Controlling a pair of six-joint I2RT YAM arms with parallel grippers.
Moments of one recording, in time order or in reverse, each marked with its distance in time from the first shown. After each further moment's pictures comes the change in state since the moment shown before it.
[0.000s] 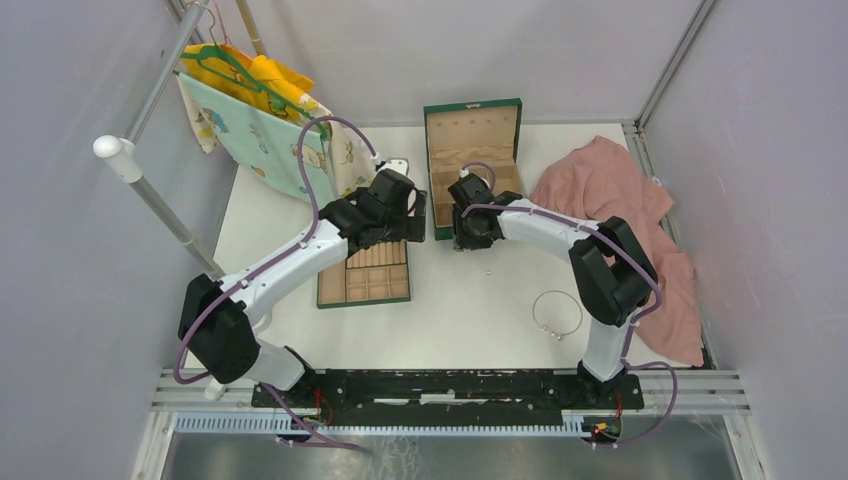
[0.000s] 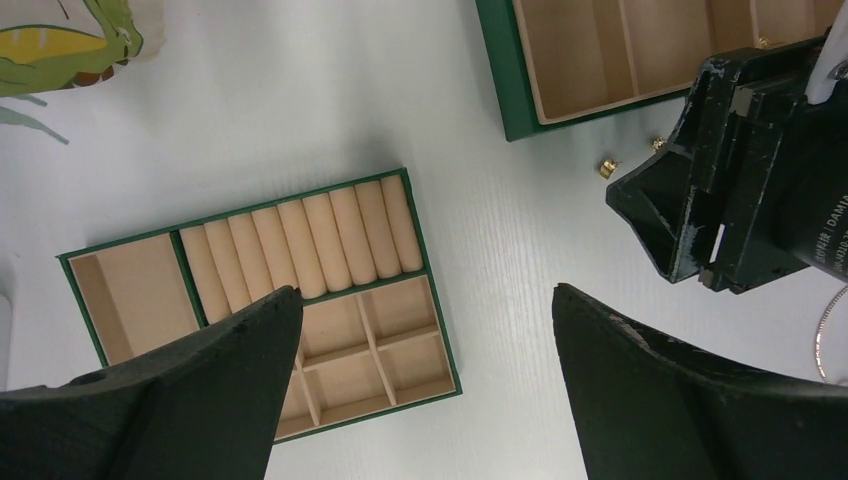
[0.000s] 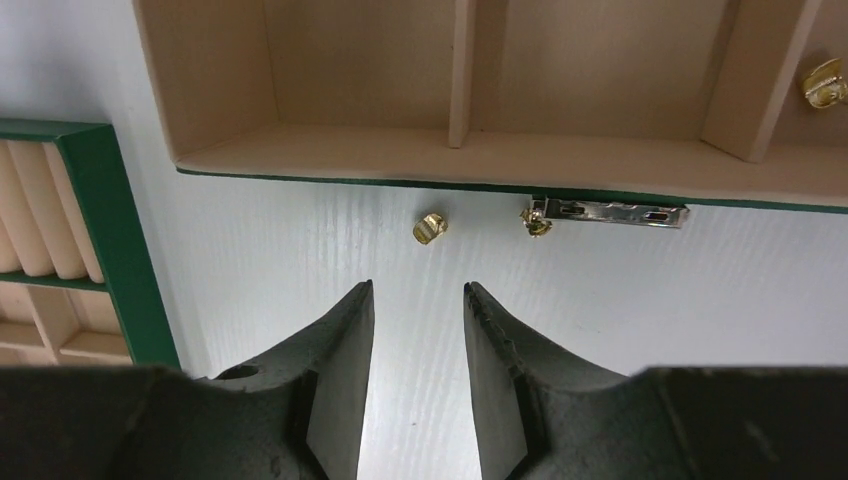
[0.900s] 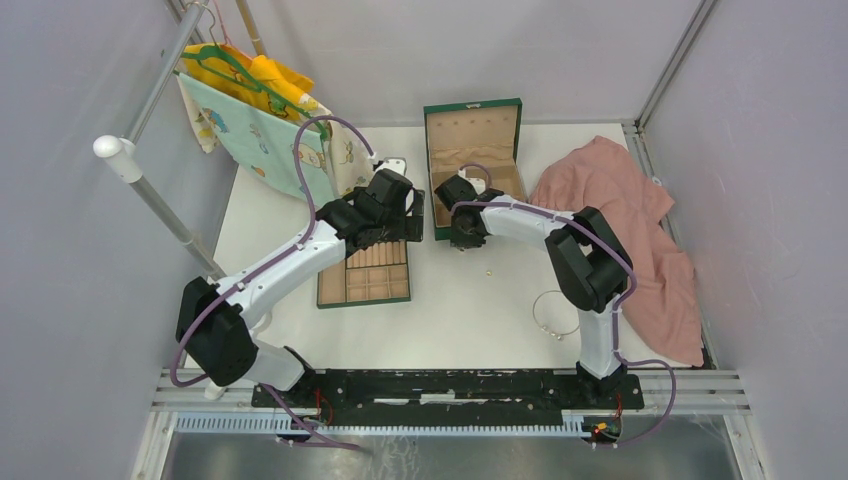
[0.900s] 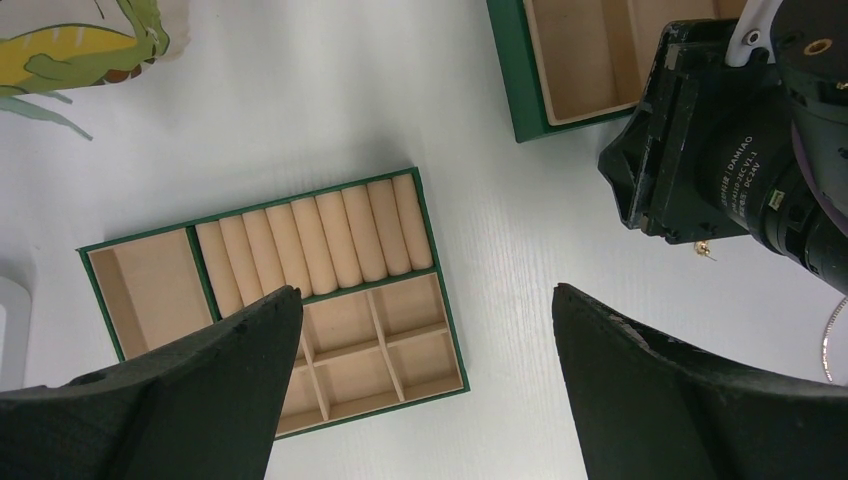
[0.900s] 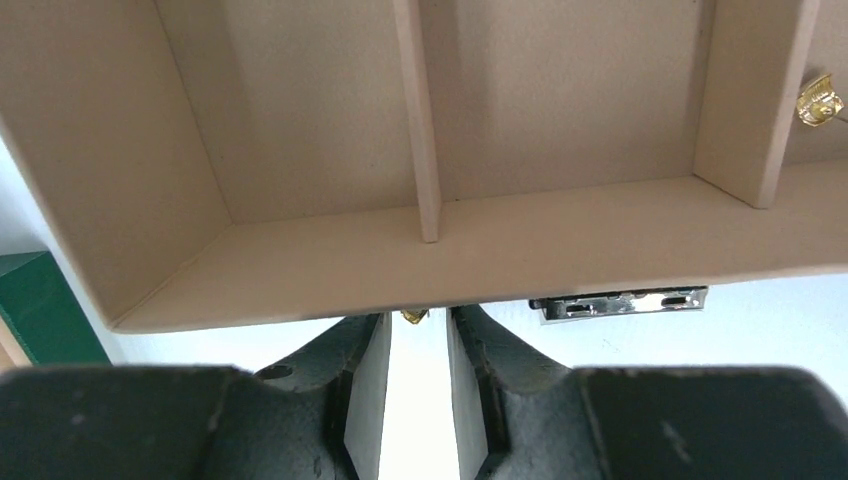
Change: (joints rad) left arm 0.000 -0.018 0.000 -0.019 -0.021 0.001; right arm 0.032 0.156 0.120 -0.053 0.157 0.145
